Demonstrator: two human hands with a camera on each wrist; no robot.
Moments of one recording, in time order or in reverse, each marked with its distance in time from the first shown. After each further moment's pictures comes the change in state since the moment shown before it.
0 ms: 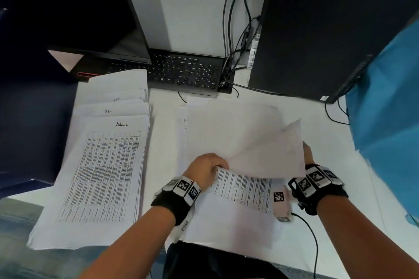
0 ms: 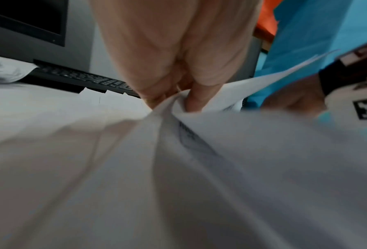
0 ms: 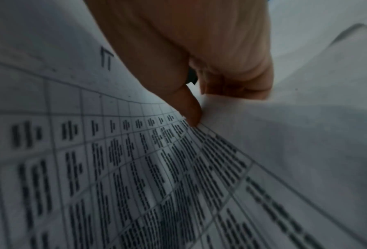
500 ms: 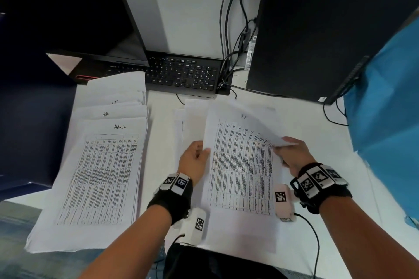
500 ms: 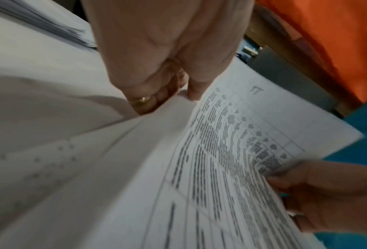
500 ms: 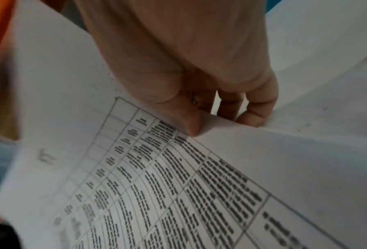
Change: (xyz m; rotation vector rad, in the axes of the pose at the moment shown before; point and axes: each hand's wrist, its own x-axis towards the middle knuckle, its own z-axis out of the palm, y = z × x) left_hand 0.009 -0.002 -0.005 -0.472 0.373 -0.341; right_hand -0.009 -0.014 -0.003 0.253 -0.067 0.006
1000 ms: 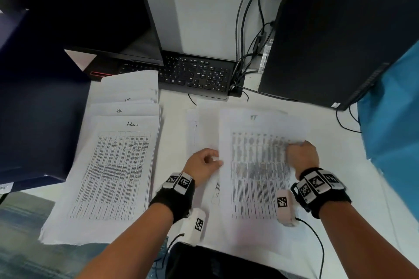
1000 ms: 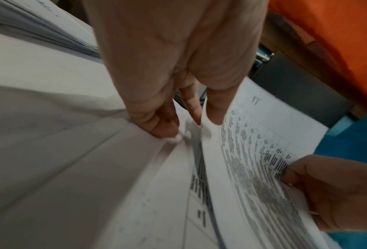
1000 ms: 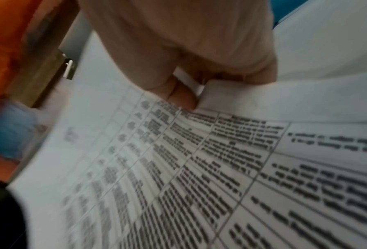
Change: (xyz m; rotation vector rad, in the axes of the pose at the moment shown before) left_hand 0.005 -0.018 -0.017 0.032 -0.166 -0.058; right_hand -0.003 -0.008 0.020 -0.269 0.243 -0.007
